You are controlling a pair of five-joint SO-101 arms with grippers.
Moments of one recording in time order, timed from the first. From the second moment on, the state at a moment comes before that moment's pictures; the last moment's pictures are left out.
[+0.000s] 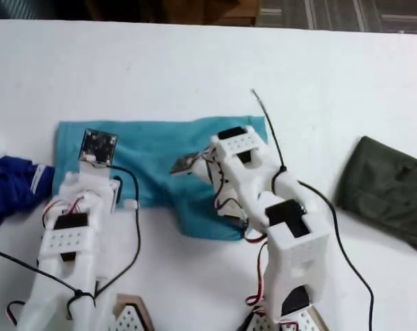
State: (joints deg) left arm -15.8 -43.4 78.0 21.1 -17.1; right arm -23.6 24.4 13.5 86.1 53.8
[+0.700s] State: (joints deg) left arm -15.8 -43.4 78.0 21.1 -17.1; right arm -20.4 25.5 -13.2 99.7 53.3
